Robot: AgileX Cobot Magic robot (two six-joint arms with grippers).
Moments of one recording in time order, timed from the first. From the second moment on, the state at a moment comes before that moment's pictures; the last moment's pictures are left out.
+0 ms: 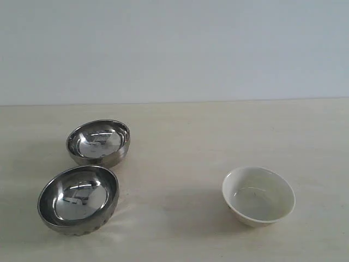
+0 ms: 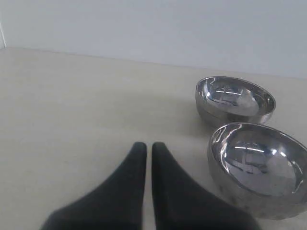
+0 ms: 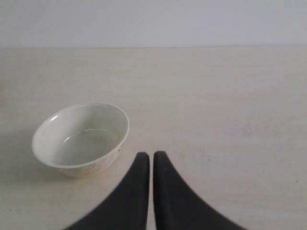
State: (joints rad) left arm 0.07 0.00 0.00 -0.09 0.31 0.01; right arm 0.15 0.01 0.00 0.05 0.34 0.00
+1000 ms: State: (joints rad) left arm 0.07 0.00 0.00 -0.64 0.27 -0.23; right arm 0.15 0.01 0.00 0.05 0.34 0.00
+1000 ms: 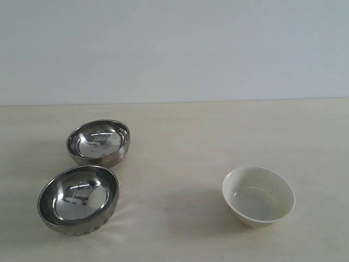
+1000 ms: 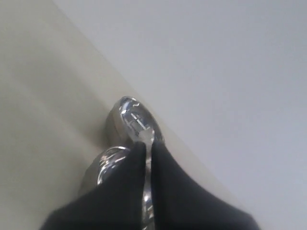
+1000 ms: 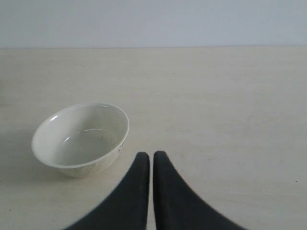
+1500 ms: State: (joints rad) left arm 0.07 0.04 -0.18 -0.83 0.08 -0.02; right arm 0.15 0.01 0.00 0.05 0.34 0.00
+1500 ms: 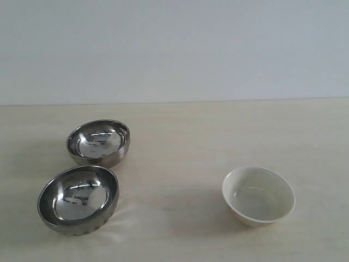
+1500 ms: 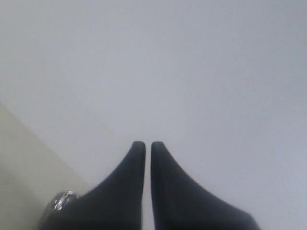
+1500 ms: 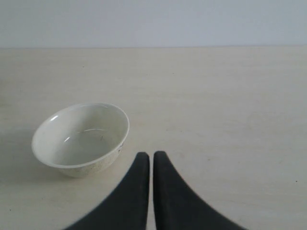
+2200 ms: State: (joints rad) left arm 0.07 1.48 -1.09 -0.78 0.77 0.56; right arm 0.15 0.01 0.00 0.05 0.34 0.00
